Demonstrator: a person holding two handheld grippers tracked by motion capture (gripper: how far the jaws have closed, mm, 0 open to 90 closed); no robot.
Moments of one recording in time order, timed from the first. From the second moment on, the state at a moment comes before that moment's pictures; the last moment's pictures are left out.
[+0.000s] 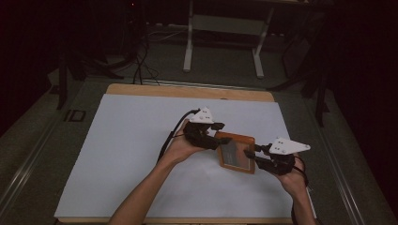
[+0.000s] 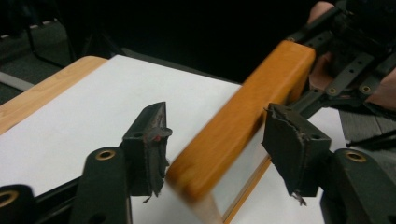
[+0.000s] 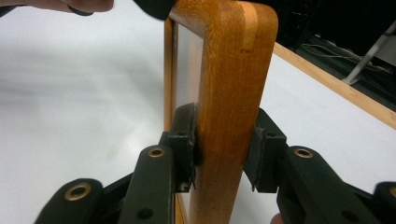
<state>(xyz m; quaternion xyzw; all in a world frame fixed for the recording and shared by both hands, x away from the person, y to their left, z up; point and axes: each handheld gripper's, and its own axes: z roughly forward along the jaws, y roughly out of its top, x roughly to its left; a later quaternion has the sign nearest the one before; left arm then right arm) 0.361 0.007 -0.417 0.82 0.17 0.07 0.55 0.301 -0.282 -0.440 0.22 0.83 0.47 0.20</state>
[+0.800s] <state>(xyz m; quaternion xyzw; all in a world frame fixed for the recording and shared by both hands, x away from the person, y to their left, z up) 0.369 -0.024 -0.479 0.84 0.20 0.01 0.51 0.300 -0.288 -0.443 0.22 0.83 0.48 0.19</state>
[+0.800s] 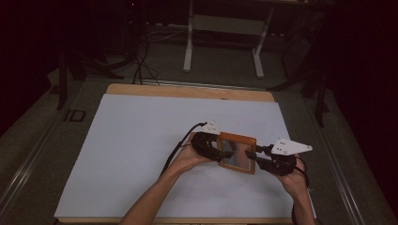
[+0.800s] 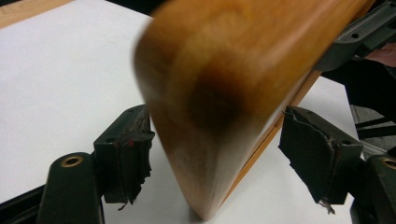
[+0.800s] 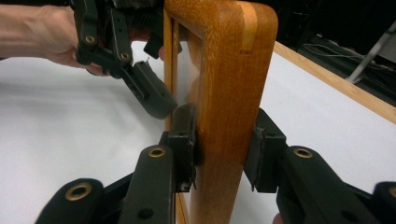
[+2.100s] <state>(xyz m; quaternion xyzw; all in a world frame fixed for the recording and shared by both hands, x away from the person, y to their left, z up) 0.344 0.035 -0.468 0.81 0.26 0.04 0.52 0.320 -0.247 -0.450 0.28 0.81 0.50 0.13</state>
